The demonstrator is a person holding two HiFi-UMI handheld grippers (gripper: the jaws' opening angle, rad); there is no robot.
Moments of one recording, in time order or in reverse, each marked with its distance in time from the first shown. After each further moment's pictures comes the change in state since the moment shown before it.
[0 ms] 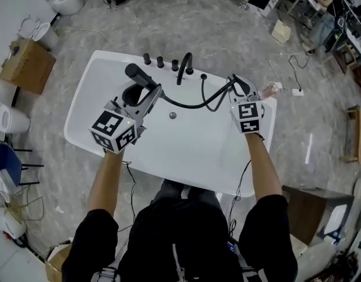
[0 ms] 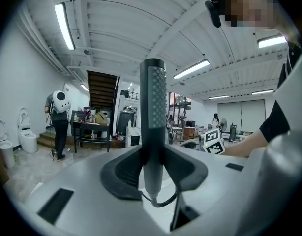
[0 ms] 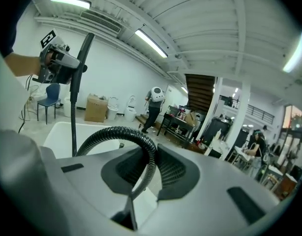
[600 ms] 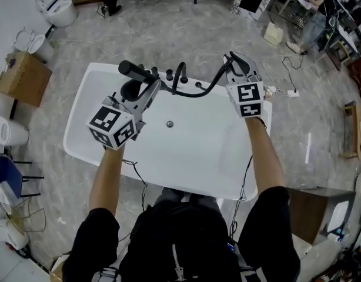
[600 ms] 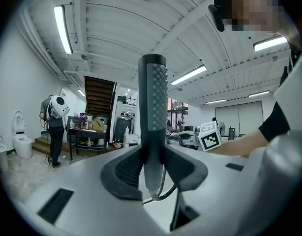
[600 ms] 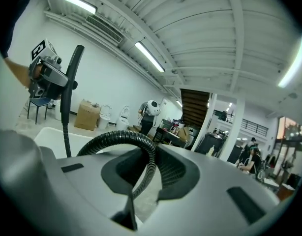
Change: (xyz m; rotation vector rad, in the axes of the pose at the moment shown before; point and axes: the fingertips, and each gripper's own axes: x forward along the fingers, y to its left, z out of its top) left arm 0.029 0.005 0.041 0.022 -0.074 -0.040; right arm 0.011 -0.056 0.099 -0.049 -0.142 -0.090
